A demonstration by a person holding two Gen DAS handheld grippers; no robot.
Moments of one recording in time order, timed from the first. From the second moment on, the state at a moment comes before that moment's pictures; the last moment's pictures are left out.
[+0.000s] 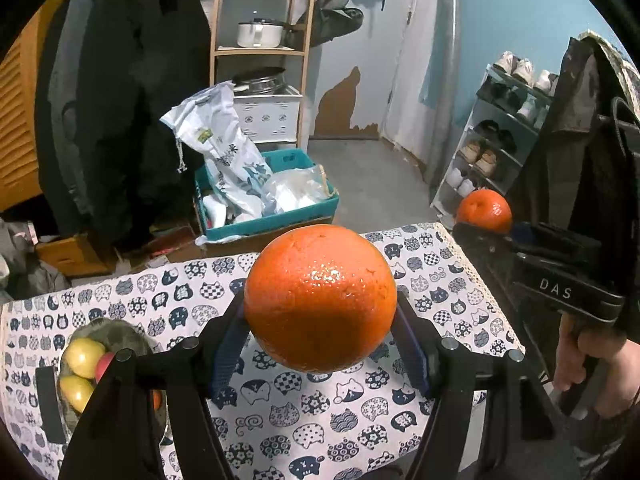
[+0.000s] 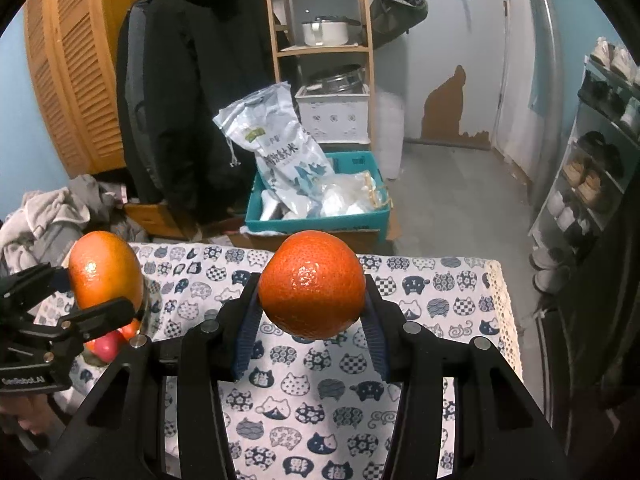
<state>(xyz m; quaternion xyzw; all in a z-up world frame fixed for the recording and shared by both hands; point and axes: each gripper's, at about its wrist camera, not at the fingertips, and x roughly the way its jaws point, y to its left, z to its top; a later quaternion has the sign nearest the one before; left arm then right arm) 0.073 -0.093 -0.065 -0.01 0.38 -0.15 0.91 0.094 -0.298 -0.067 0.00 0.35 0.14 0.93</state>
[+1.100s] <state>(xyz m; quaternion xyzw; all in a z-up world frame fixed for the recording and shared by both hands) 0.037 0.048 -0.095 -0.07 0.39 -0.06 0.92 0.097 -0.124 -0.078 -0.07 0.36 0.28 0.89</state>
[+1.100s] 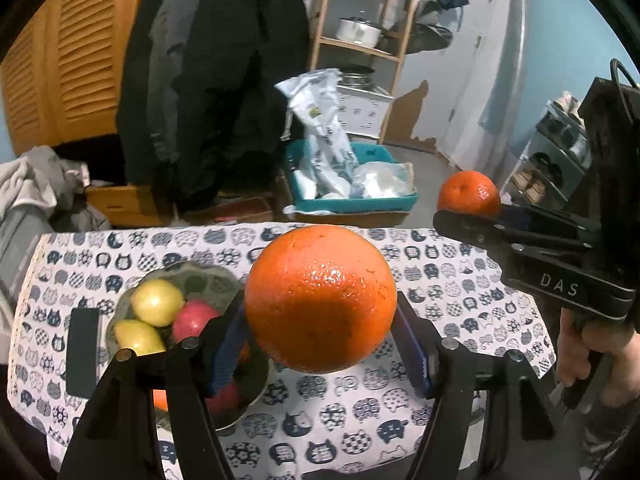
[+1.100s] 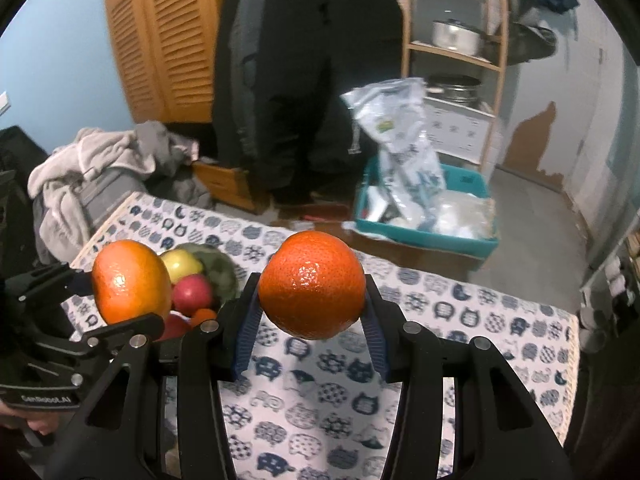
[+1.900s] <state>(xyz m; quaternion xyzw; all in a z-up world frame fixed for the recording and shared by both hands) 0.032 0.160 -0.165 -0.14 0.44 0.04 0.88 0.116 0.016 -0.141 -0.11 0.44 0.35 0.82</state>
